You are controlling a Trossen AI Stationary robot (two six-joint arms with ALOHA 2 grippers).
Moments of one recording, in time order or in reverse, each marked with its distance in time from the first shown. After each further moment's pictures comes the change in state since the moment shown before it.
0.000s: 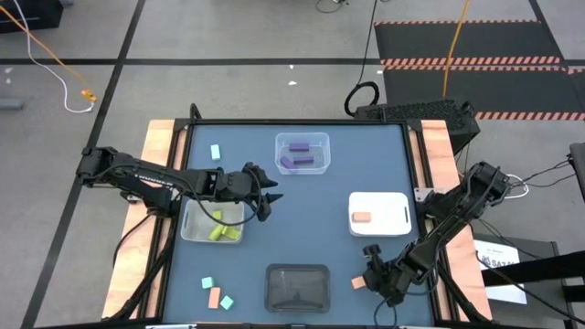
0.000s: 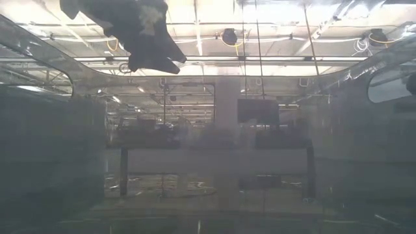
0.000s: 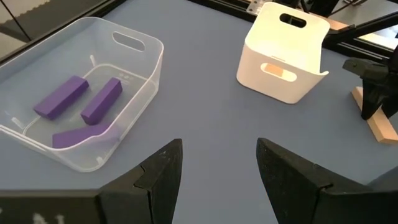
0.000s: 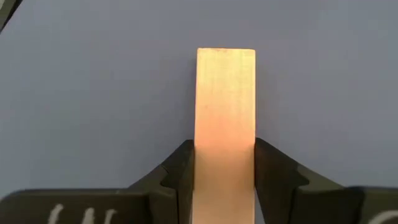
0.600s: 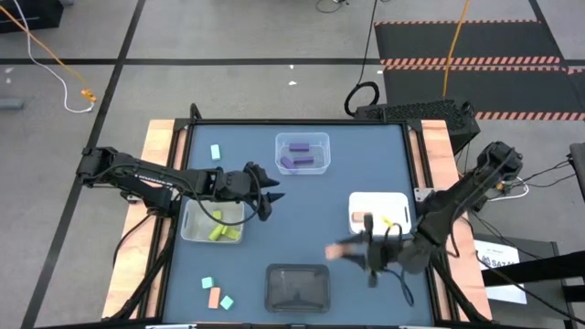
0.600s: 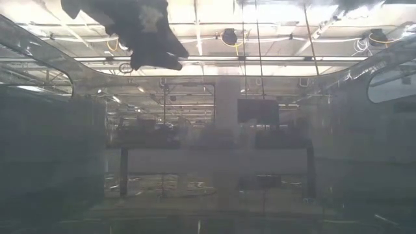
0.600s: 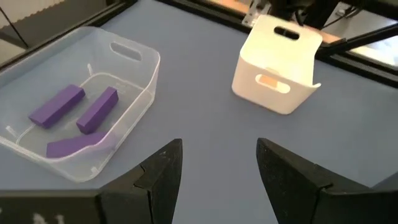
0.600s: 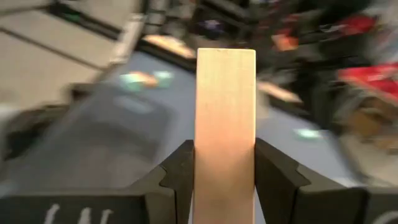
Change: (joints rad) left arm 0.000 0.000 0.000 0.040 0.000 -0.003; right arm -0.125 -0.322 0.000 0.462 0.566 -0.605
